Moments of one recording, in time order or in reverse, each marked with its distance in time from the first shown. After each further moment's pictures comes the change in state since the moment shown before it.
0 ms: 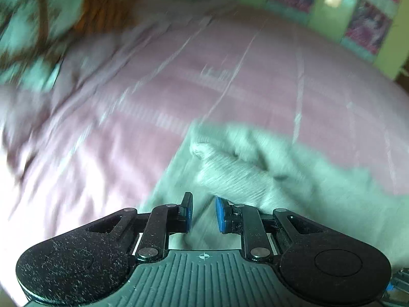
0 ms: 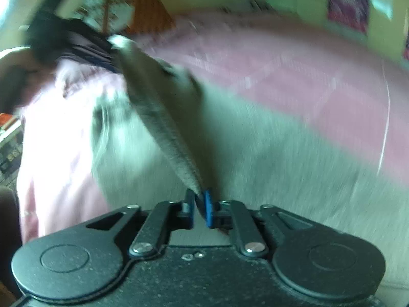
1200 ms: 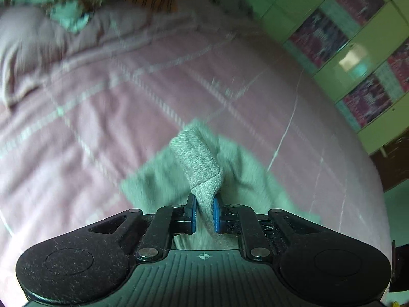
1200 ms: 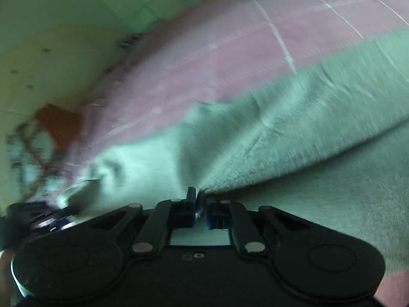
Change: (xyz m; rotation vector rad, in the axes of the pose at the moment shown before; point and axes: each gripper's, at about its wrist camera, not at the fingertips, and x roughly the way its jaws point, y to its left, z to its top) left arm -0.036 0.039 -0.009 -0.338 -0.076 -0.238; right arm -0.054 -0.050 -0.044 0.785 -0.191 -0.001
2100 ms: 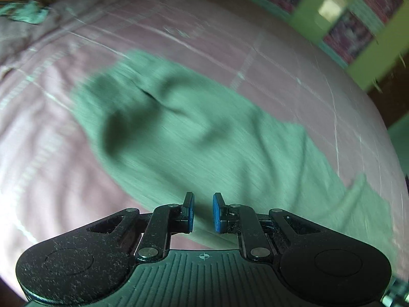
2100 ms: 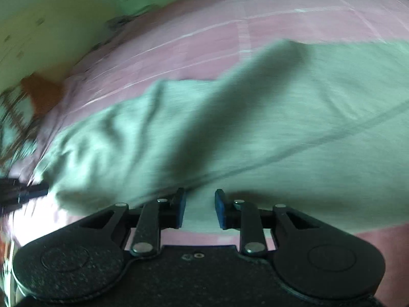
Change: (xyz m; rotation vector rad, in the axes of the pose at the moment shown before) left arm 0.008 -0.070 -0.105 0.234 0.162 0.024; right arm -0.039 -0.063 -0.027 -0.080 0.063 -0.181
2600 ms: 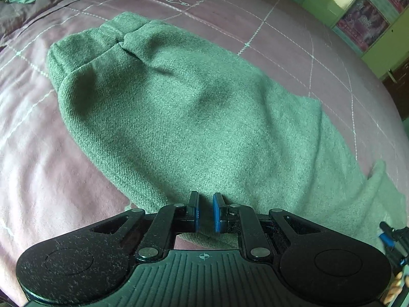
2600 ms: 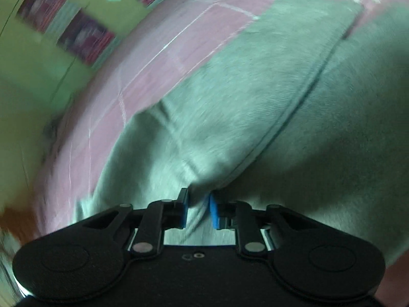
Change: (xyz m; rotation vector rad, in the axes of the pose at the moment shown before) left arm 0.029 -0.012 -0.015 -0.024 0.056 0.066; right arm 0.007 -0.141 0.039 0.513 -0.206 -0.032
